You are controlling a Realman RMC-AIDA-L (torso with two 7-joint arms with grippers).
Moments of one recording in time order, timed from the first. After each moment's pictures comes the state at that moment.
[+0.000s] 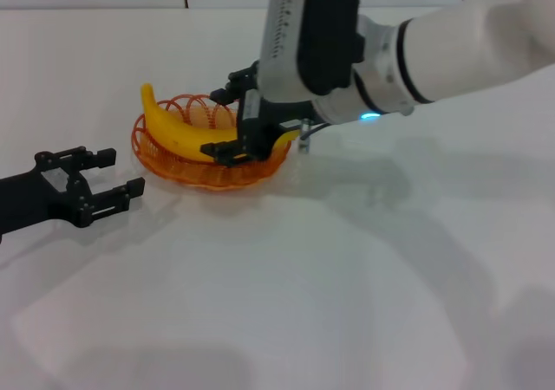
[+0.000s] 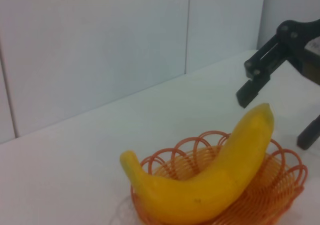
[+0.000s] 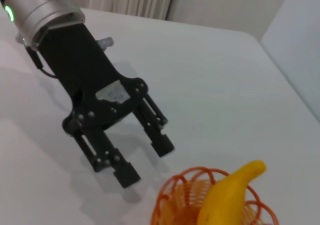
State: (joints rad) left arm -0.39 -2.03 0.80 0.62 1.86 1.30 -1.16; right arm 0.70 2.04 -1.79 -1.10 -2.04 -0.86 1.94
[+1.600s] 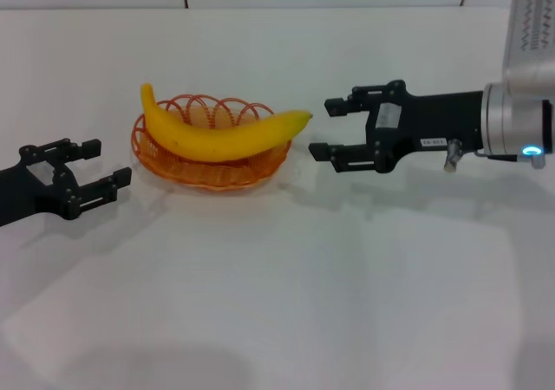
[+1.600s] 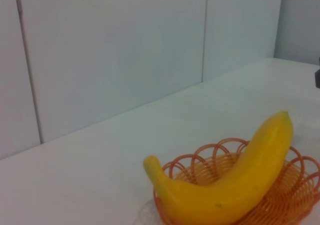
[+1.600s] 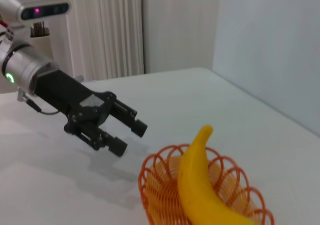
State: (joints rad) left arm -0.38 -2.03 0.75 0.62 1.85 1.30 -1.13; right arm 0.49 2.03 -1.24 -0.86 -1.75 -1.24 1.45
